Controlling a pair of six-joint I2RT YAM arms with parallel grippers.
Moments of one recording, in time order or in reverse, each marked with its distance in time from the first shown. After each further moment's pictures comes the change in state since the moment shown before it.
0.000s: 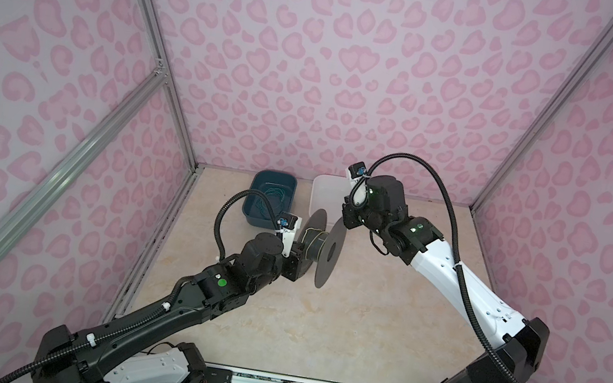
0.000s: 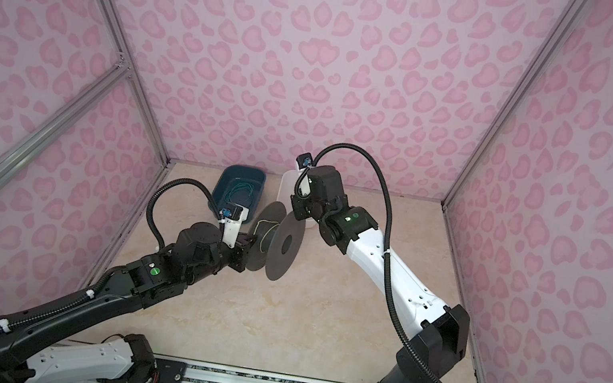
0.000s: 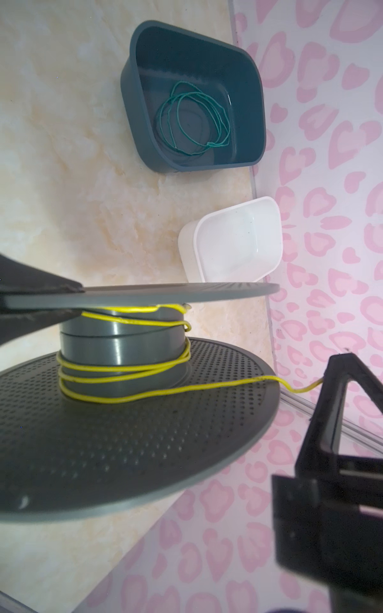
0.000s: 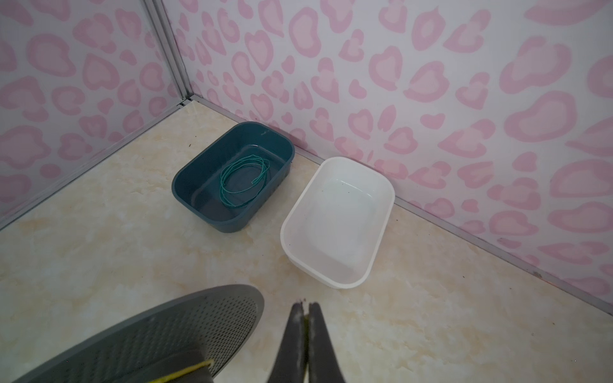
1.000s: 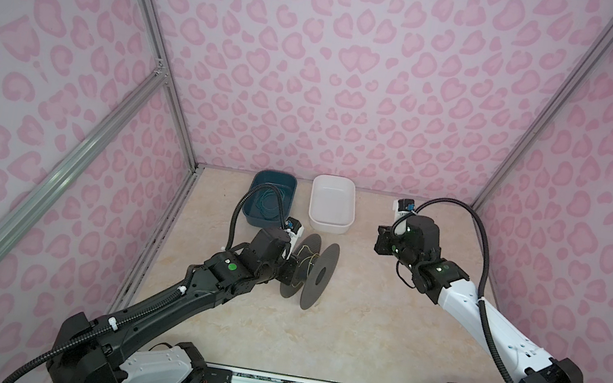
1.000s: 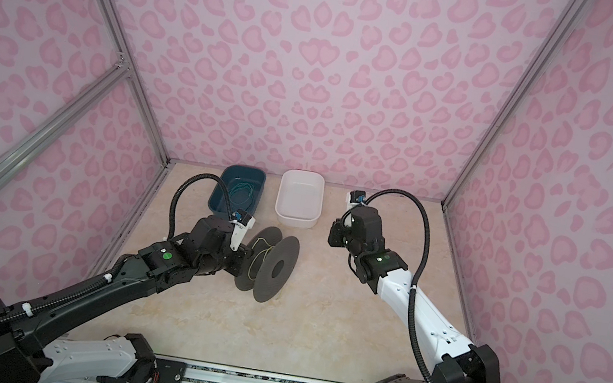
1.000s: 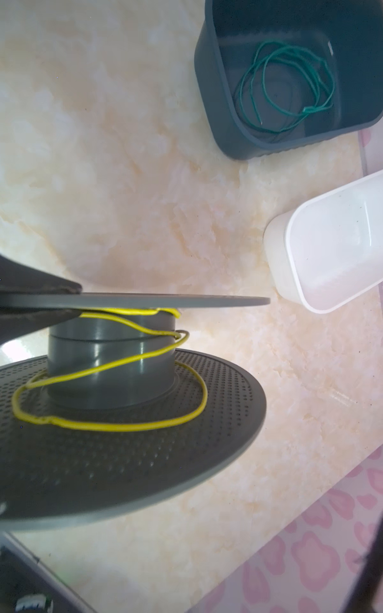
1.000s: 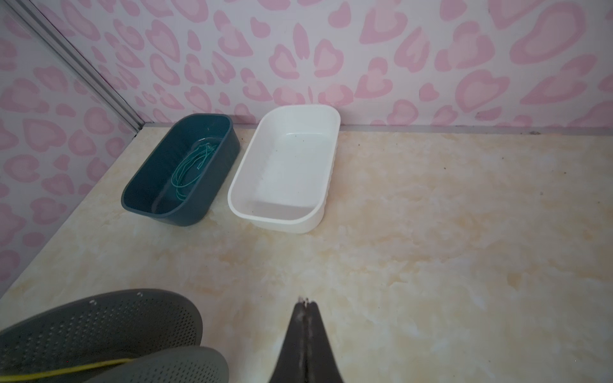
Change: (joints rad) left arm 0.119 0.155 0.108 -0.233 0.188 -0.016; right arm -0.180 -0.311 -0.632 0.316 -0.094 0.273
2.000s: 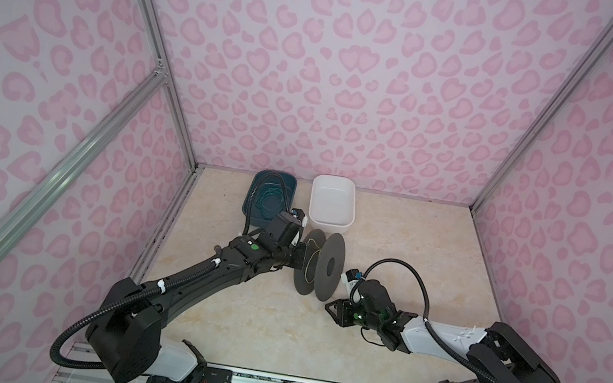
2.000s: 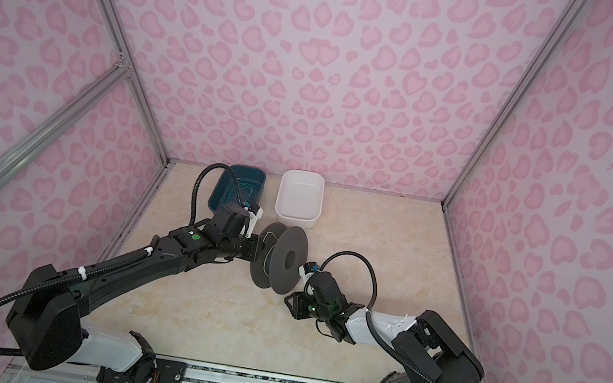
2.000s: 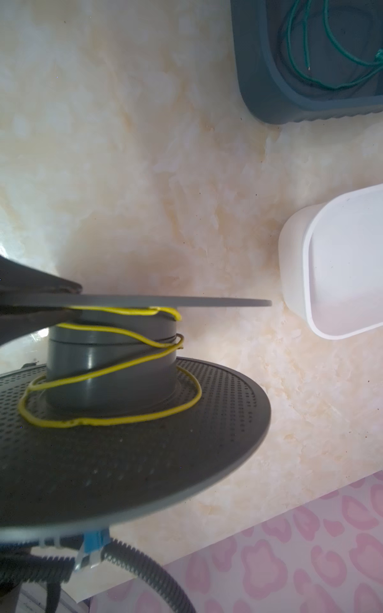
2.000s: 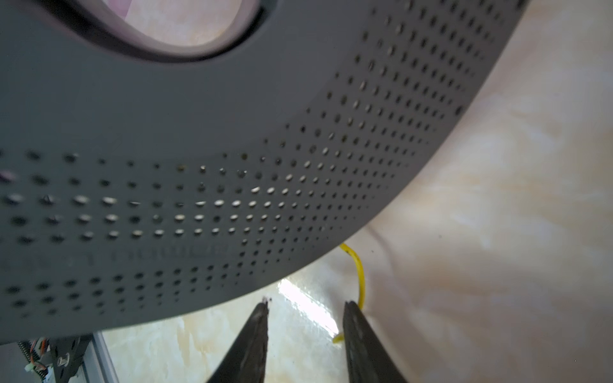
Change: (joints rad) left arm 0.069 0.217 0.074 0.067 0.058 -0.128; right arm 0.318 0.168 -0.490 0.431 -0.252 0.253
